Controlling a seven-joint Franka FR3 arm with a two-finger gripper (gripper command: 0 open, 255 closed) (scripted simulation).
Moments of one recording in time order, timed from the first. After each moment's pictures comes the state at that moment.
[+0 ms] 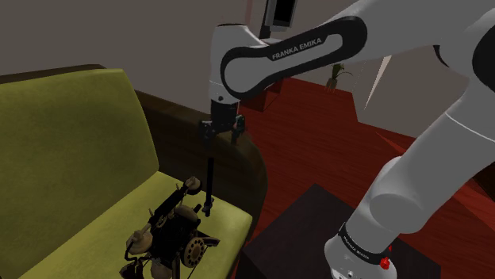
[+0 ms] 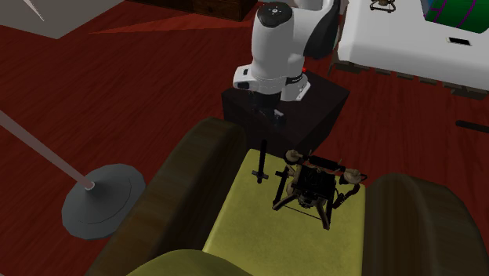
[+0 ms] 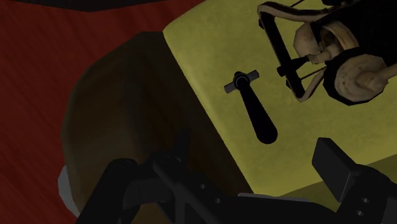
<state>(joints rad) 0.04 -0.16 0.36 -2.24 0.07 2.08 0.54</state>
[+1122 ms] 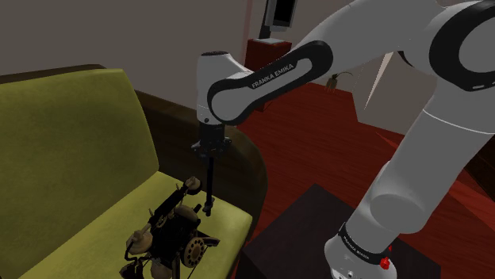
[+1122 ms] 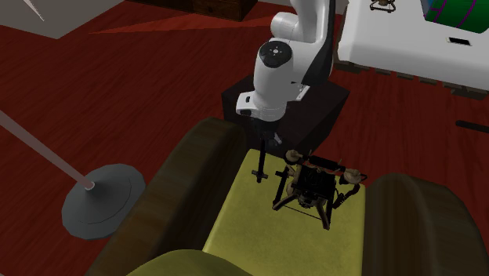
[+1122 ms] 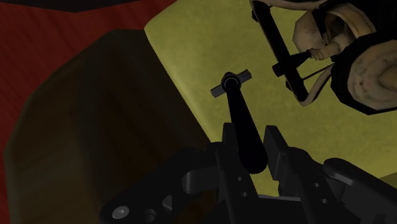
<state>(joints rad) 0.05 0.01 0.40 -2.24 0.00 2.21 0.65</state>
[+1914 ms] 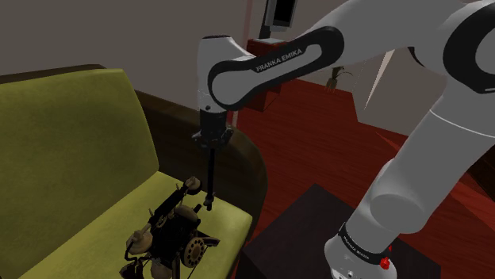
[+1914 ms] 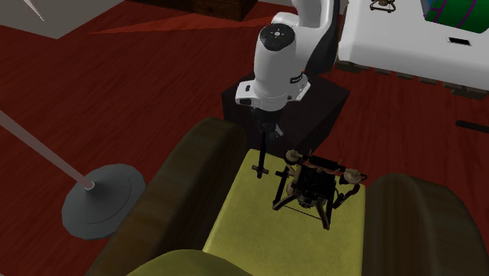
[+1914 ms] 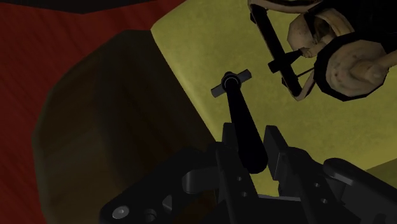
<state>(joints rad) 0.05 -0.04 0.39 -2.19 0.02 2.12 0.63</state>
